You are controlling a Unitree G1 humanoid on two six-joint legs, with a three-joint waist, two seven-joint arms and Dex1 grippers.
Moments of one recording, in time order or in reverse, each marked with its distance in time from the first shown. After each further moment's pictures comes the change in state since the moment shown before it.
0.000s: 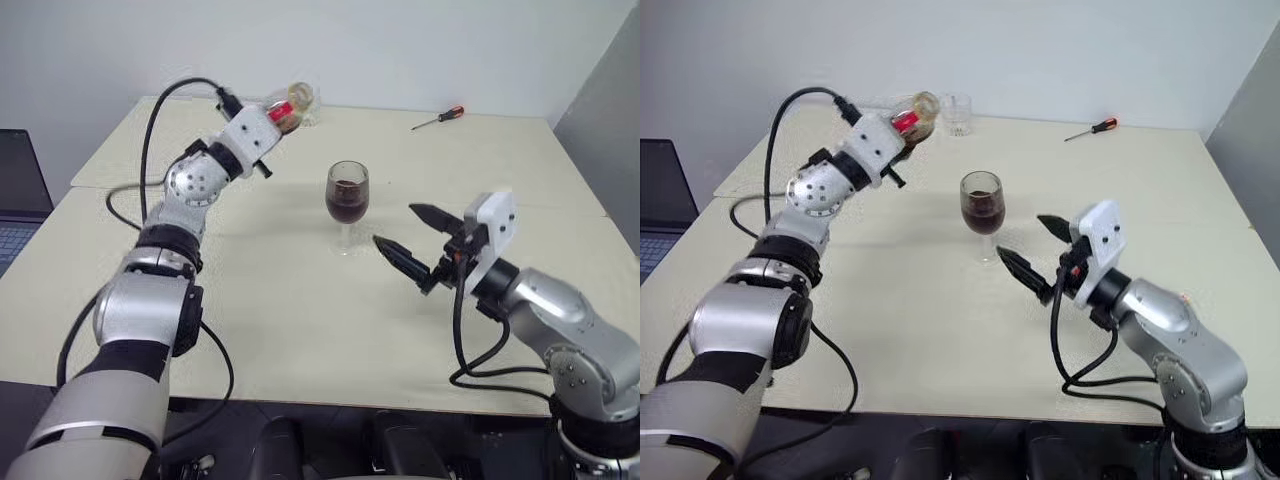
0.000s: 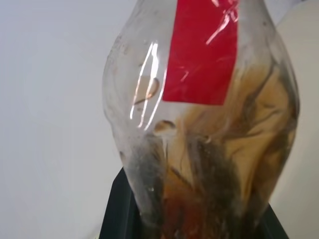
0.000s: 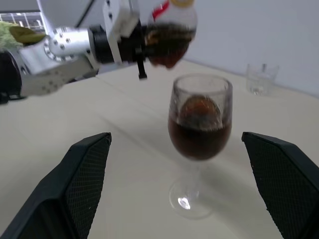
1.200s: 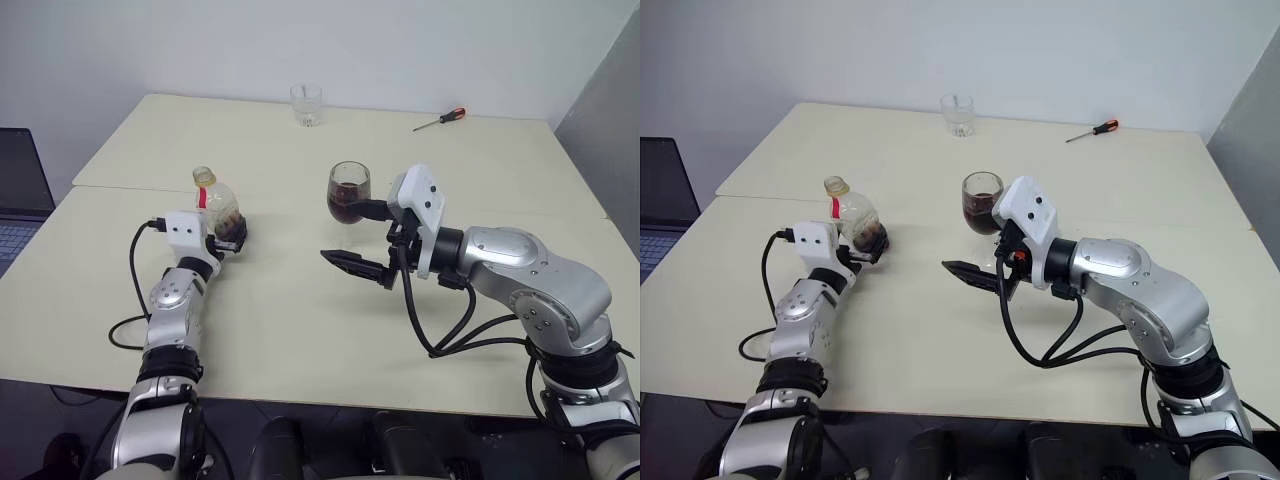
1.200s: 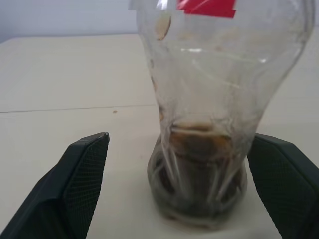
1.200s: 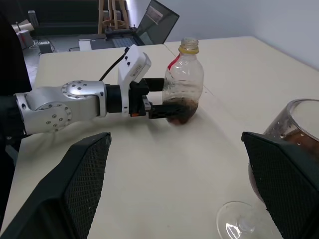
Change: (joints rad) left arm 0.715 -0.089 0.245 -0.771 -0.311 0.573 0.150; right arm -0.245 -0.040 0.231 0.157 -0.060 0.068 0.180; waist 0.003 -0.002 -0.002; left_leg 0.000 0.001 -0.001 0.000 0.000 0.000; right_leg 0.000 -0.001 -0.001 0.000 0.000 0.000
